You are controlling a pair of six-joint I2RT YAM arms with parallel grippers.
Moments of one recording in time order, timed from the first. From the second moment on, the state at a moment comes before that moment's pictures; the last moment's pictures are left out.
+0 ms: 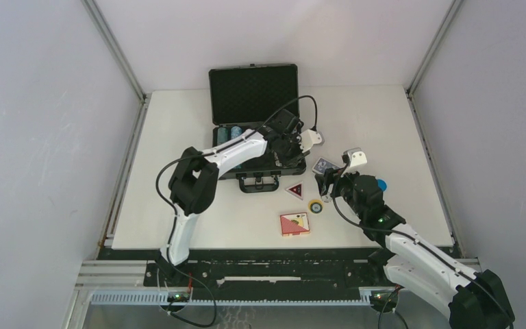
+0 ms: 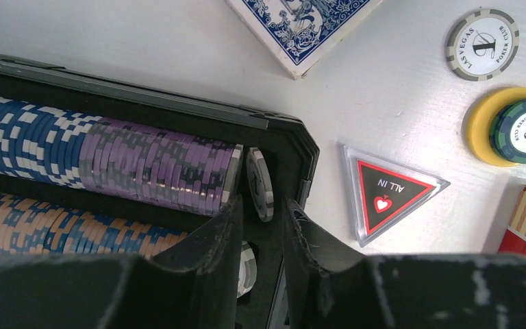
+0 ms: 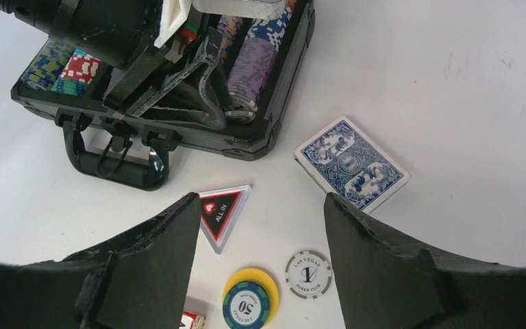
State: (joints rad) left arm -0.74 2.15 1.77 -0.60 0.29 0.50; right arm 0.53 0.79 0.33 0.19 0.12 0.22
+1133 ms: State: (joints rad) left arm -0.74 1.79 1.53 -0.32 0.04 0.27; right arm 0.46 1.01 0.44 0.01 0.17 0.36
